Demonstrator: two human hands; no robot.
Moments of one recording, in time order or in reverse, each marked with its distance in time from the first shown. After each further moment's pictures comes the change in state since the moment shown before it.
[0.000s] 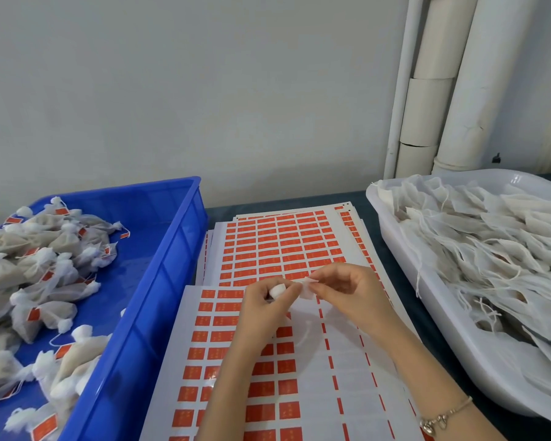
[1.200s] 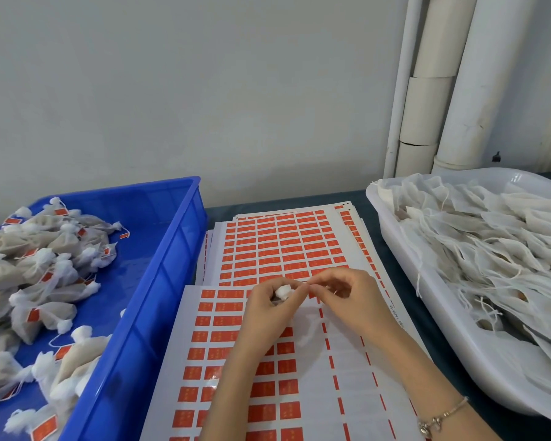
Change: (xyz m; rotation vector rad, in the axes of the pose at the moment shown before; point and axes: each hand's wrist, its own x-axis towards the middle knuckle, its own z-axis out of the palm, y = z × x) left_hand -0.001 0.000 0.003 0.041 -0.064 0.048; right_hand 0.001 0.012 0.005 -0.162 0.027 -0.021
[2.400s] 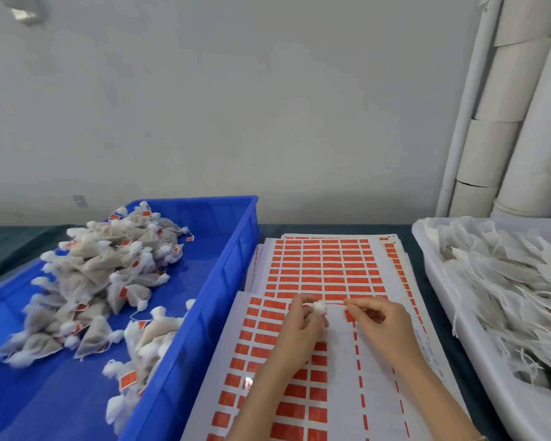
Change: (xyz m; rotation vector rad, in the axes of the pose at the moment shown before) left_hand -0.024 0.008 -0.011 0.020 0.011 -0.228; right_hand -0.004 0.003 0.007 0.058 0.059 0.017
